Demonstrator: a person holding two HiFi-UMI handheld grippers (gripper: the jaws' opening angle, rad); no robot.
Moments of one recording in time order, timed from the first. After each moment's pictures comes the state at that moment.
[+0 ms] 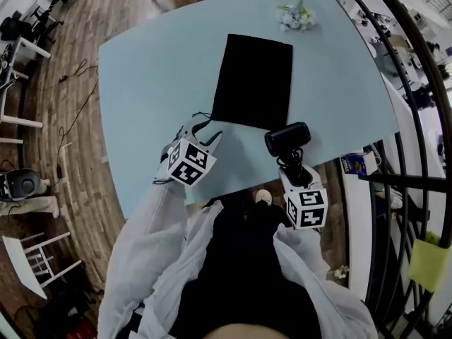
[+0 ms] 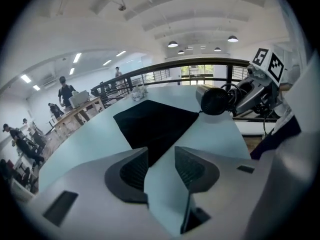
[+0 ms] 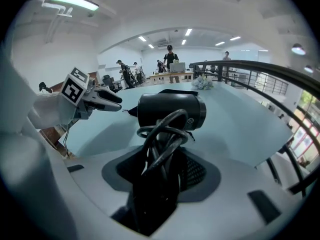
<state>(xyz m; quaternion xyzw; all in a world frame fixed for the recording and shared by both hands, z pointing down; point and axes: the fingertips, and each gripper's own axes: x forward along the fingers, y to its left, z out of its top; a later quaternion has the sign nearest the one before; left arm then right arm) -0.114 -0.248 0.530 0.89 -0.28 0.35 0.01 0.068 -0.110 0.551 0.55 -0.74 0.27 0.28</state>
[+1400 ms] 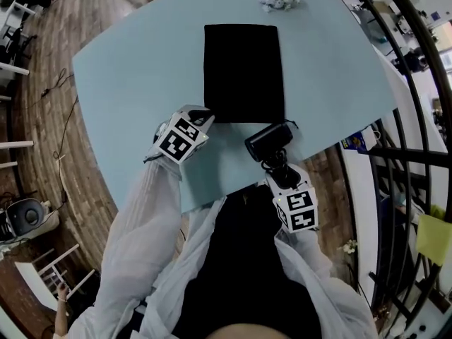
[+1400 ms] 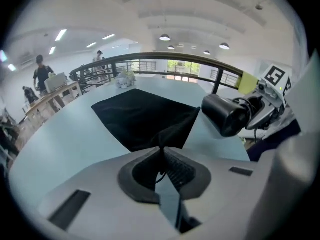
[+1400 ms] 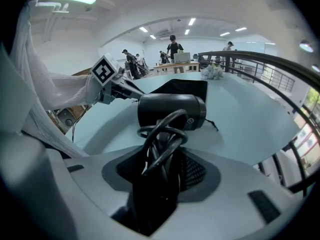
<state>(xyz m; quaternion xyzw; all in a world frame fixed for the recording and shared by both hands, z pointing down) -0.084 -0.288 0.570 0.91 -0.16 0.38 0.09 0.030 -0.093 0.572 0.52 -0.73 0.31 0.32</state>
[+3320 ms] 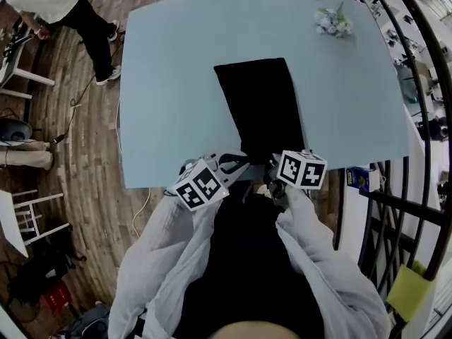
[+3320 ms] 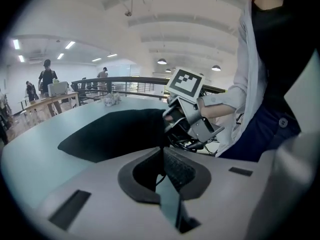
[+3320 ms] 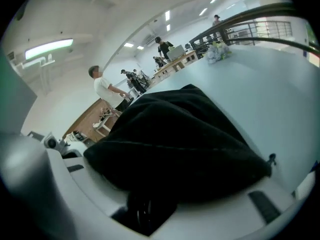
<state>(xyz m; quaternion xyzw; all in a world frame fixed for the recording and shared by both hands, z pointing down) -0.074 -0.115 0.504 0.95 -0.16 0.25 0.10 -0.026 -0.175 0.568 0.45 -0.75 0.46 0.16</state>
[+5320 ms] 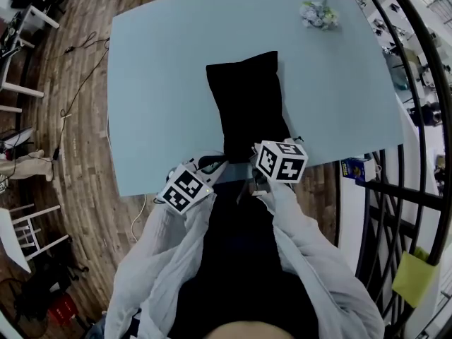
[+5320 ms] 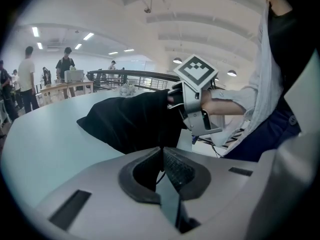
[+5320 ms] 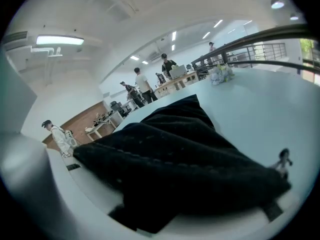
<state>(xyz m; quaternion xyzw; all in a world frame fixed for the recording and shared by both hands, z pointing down) -0.117 -0.124 0.534 0.93 -0.22 0.25 0.16 -0.042 -0.220 0.543 0.53 -0.76 0.36 0.12</state>
